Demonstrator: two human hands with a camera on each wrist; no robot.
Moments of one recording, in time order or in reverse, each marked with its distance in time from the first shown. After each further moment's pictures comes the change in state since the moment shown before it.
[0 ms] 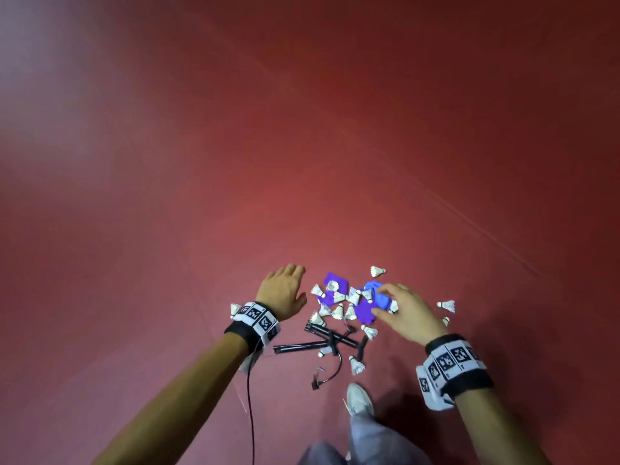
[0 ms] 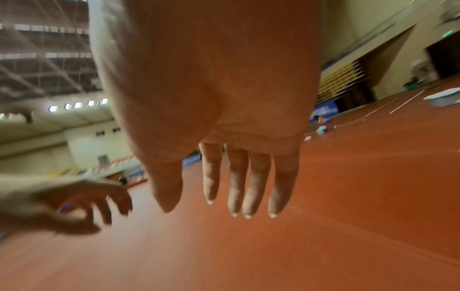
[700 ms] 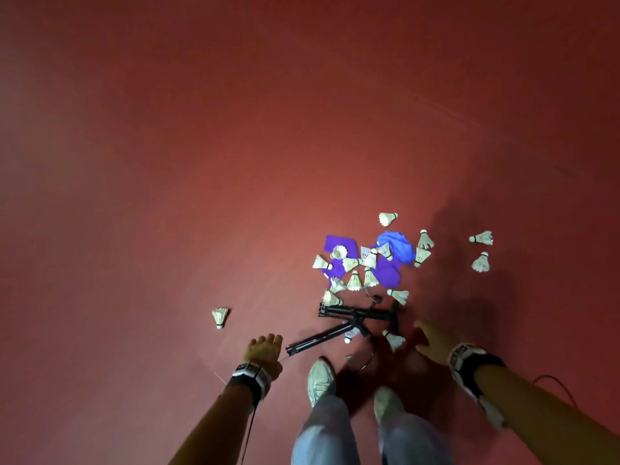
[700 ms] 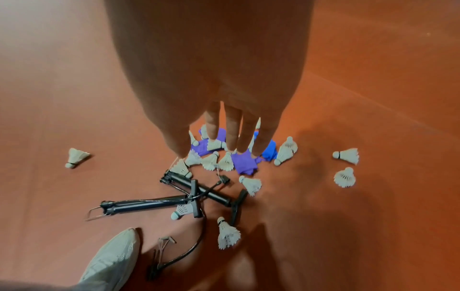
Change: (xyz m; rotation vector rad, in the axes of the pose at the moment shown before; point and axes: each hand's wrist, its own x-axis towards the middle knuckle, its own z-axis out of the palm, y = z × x) left_hand 0.102 -0.232 0.403 0.249 -0.656 0.029; right_hand 0.143 0.218 0.347 -0.275 -0.394 0.524
